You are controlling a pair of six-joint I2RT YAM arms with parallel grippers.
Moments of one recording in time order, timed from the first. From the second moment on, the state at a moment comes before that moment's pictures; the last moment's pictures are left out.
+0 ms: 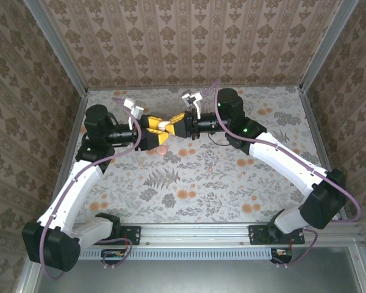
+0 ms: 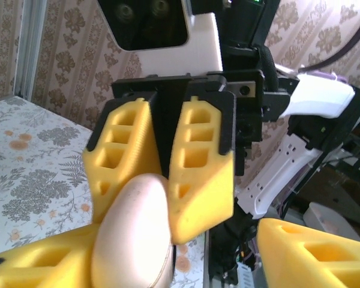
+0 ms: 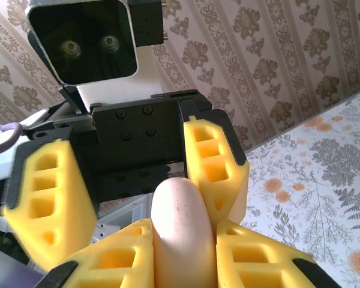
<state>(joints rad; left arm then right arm) -0.31 1.07 0.96 0.08 1.23 -0.40 0.63 1.46 1.34 -0.02 -0.80 0.37</state>
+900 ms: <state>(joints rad) -0.27 1.05 0.91 0.13 1.17 -0.44 0.62 1.43 1.31 -0.01 -0.80 0.38</state>
